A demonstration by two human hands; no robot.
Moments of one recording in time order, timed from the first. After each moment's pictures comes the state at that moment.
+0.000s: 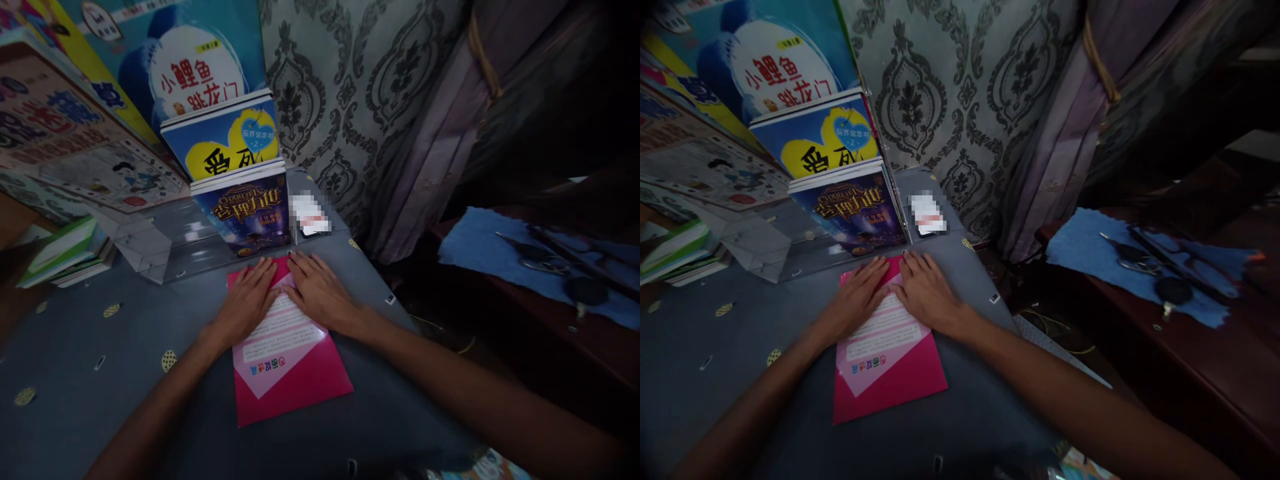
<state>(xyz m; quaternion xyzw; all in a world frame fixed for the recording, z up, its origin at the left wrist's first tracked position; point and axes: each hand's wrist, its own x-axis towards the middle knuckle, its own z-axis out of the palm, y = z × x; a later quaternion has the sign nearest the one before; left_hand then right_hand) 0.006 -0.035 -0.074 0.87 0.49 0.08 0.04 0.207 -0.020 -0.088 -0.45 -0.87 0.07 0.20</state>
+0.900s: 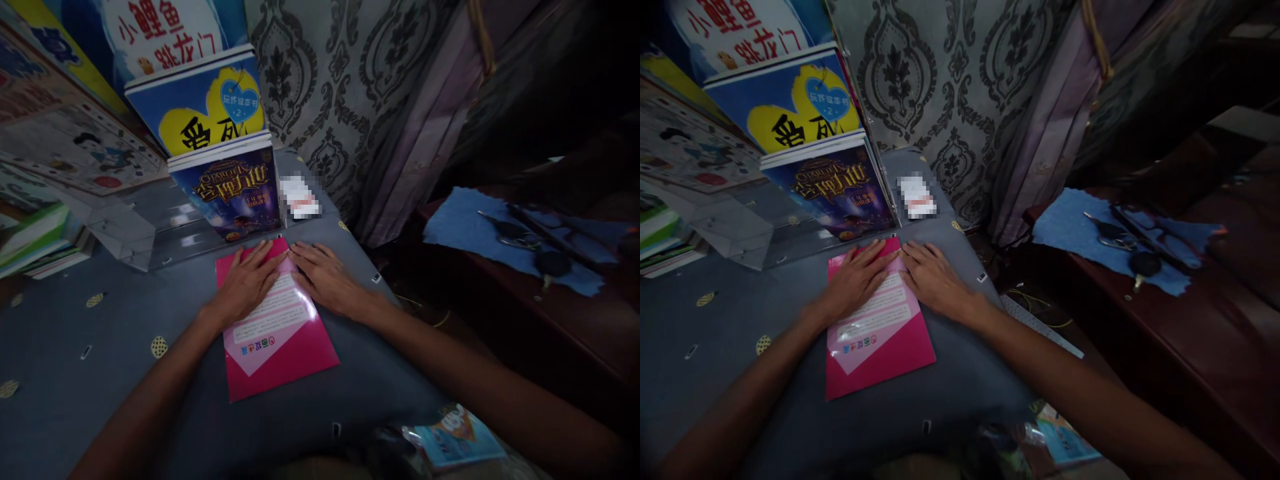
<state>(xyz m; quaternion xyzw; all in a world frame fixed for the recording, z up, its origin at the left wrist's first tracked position) 0.018 -0.030 -0.075 0.89 0.45 0.07 0.05 0.241 -0.031 -0.096 -0.43 -0.87 0.13 0.22</state>
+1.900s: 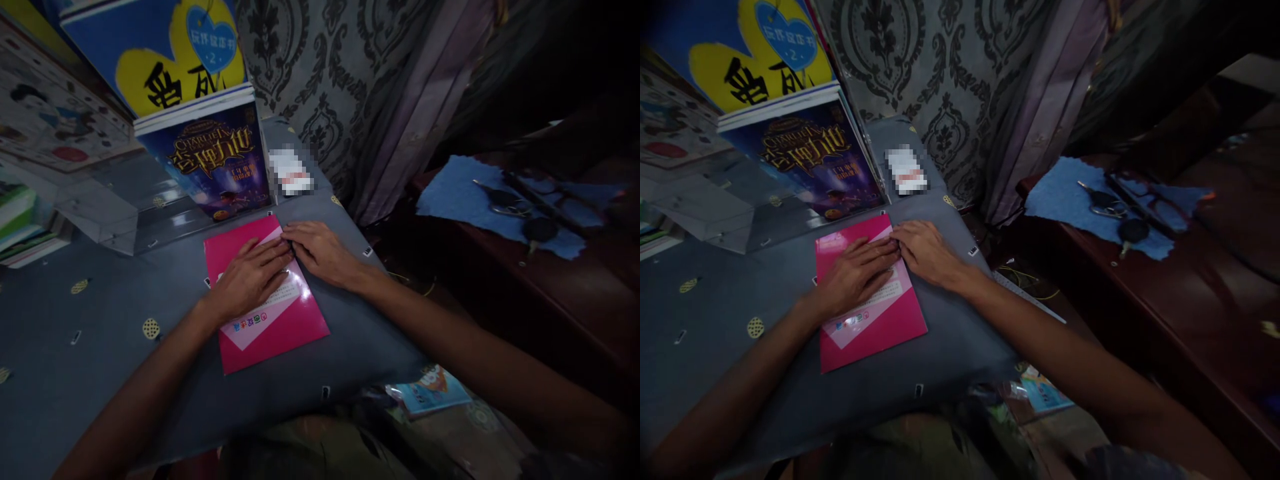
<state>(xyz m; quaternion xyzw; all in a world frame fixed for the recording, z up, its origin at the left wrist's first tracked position) 0.034 -0.054 -0.066 0.94 0.32 0.13 0.05 0.248 -0.026 -0.102 -0.39 -0.85 0.15 0.32</state>
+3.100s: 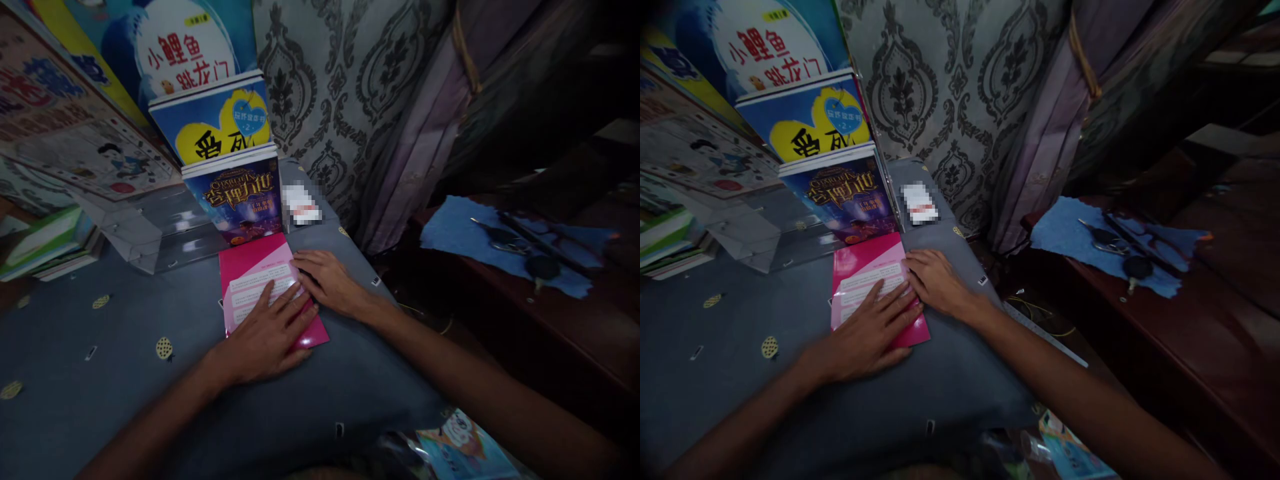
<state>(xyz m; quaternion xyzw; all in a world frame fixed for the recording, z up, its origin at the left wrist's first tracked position) 0.036 -0.102 -0.061 0.96 0.28 0.02 0.00 0.245 -0.029 -0.097 -0.38 -0.87 0.12 0.29</state>
